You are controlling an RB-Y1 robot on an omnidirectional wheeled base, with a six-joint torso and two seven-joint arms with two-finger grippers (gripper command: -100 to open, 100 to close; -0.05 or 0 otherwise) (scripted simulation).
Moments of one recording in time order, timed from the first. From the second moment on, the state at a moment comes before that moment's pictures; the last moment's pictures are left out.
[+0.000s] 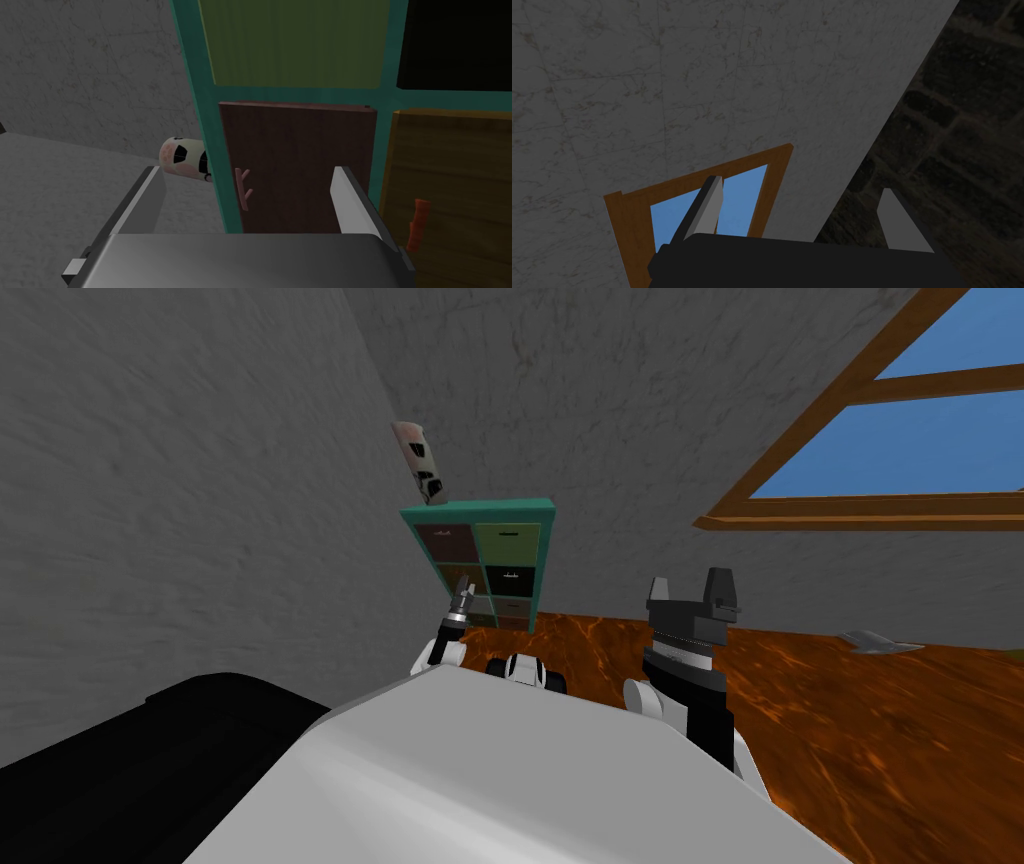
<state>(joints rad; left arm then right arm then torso) 0.38 0.14 -0.01 -1.83 -0.01 -0.54 0.02 0.53 -0.02 -0.06 -2.31 0.03 -0.48 -0.10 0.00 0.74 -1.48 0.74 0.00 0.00</state>
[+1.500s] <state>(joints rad) 0.30 0.11 -0.01 -1.47 -0.01 -0.64 0.01 0.53 -0.02 -0.06 -2.31 0.03 -0.48 -0.10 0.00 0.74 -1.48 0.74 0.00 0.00</state>
